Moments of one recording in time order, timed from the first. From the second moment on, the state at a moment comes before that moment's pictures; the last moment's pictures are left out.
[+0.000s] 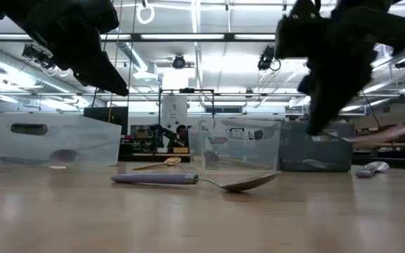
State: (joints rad) left arm -0.36 1.19 0.60 -0.11 -0.46 -0.43; right arm 0.37 1.62 0.97 -0.52 0.15 0.53
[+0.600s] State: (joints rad) left arm -0.34 1.19 0.60 0.37 -0.52 -0.23; right arm 0.34 1.53 0.97 0.08 0.57 0.21
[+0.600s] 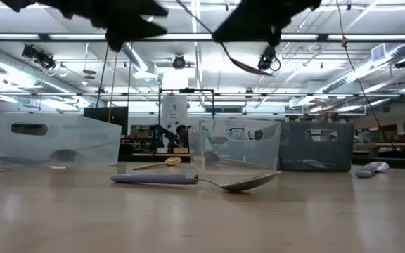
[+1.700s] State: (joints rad) left arm -0.22 1.57 0.78 1.00 -0.63 0.06; right arm 0.35 1.54 0.97 0.25 0.96 0.06
